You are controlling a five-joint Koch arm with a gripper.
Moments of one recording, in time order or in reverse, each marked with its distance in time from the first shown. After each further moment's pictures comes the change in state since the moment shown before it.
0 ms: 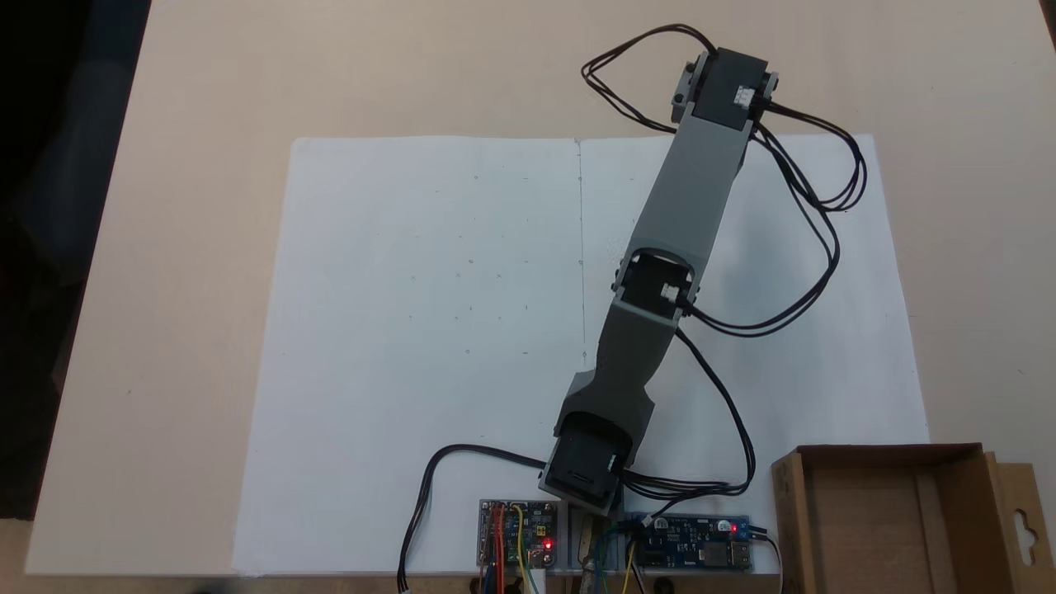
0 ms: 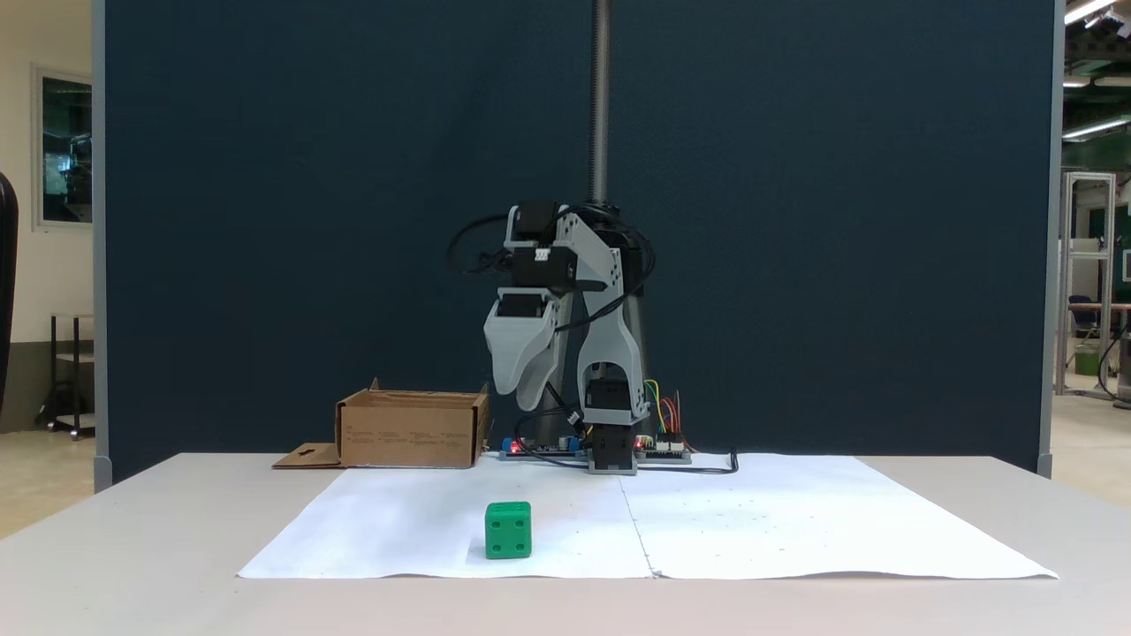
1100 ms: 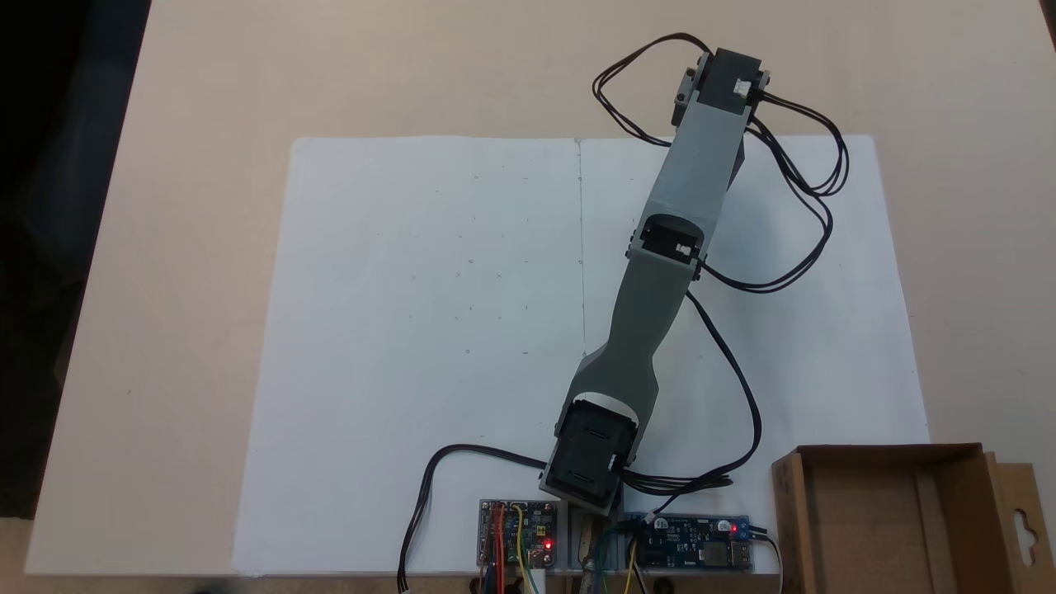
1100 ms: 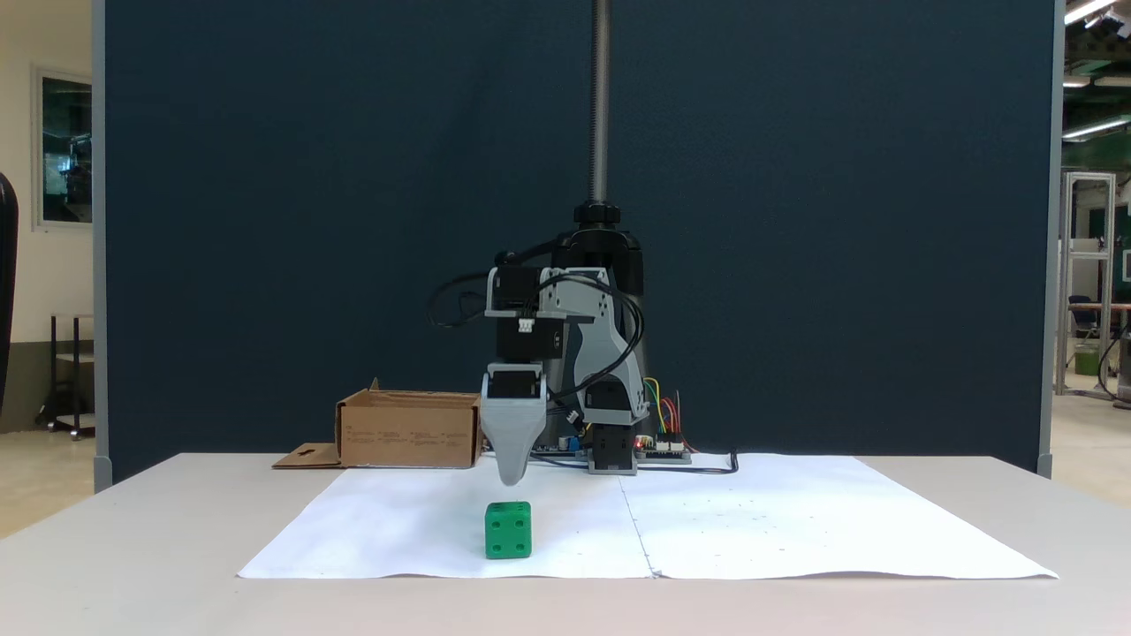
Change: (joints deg) arm -0.8 -18.2 -8.2 -1.1 -12.7
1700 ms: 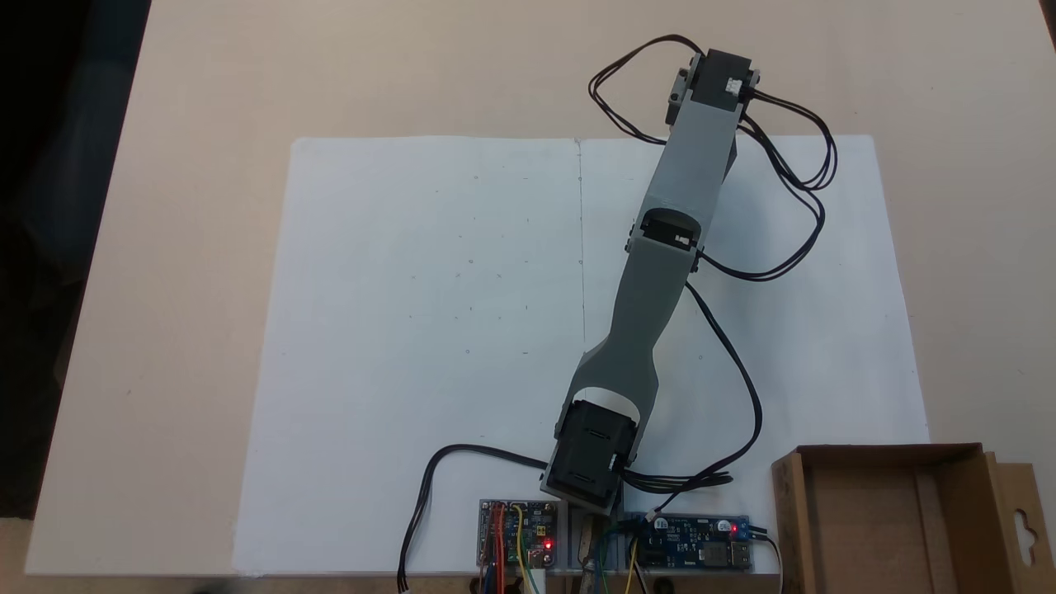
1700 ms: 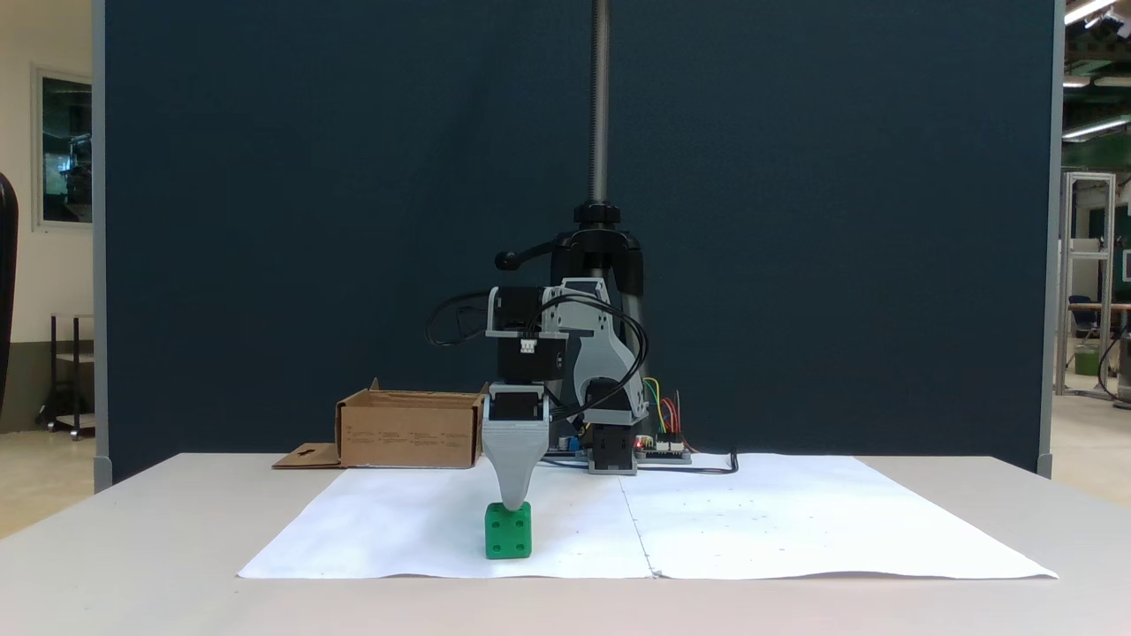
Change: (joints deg) arm -1.0 -5.0 -3.8 -1.7 0.0
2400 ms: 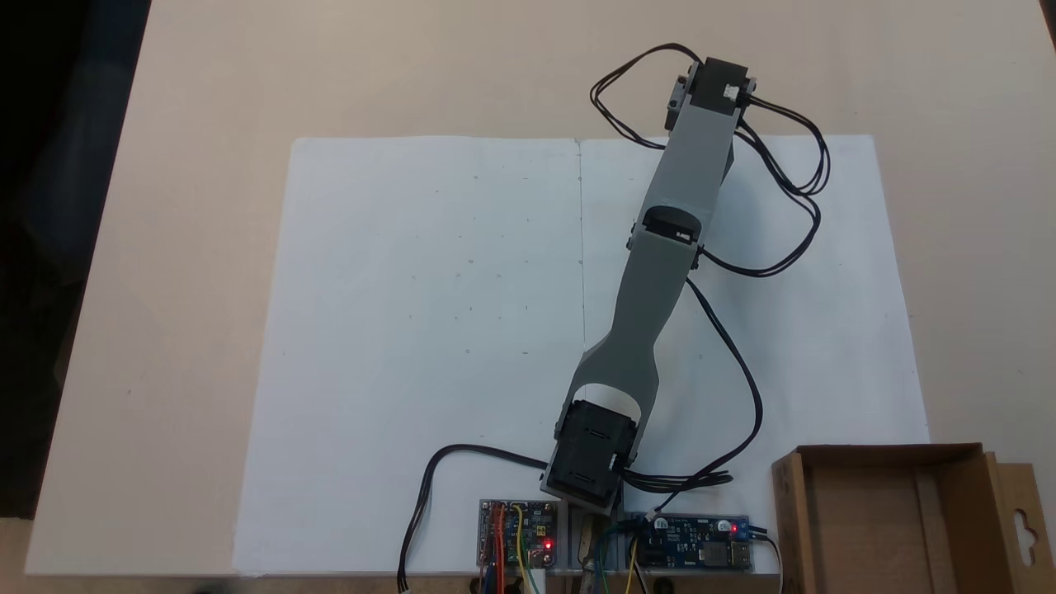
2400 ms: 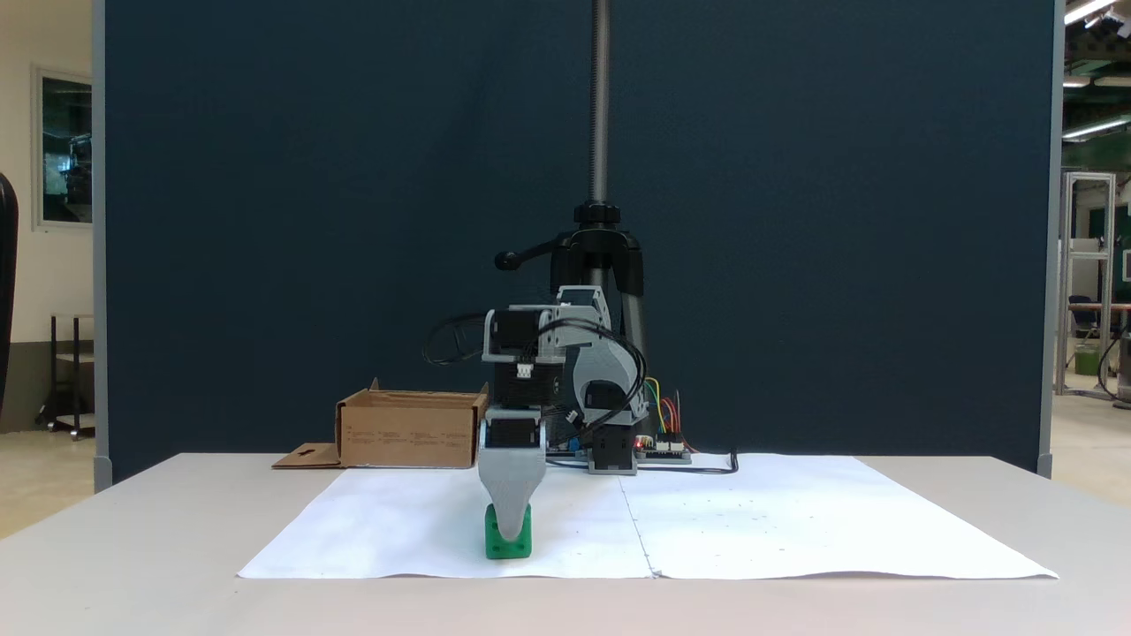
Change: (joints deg) arm -0.1 -4.0 0.1 -3.5 0.0
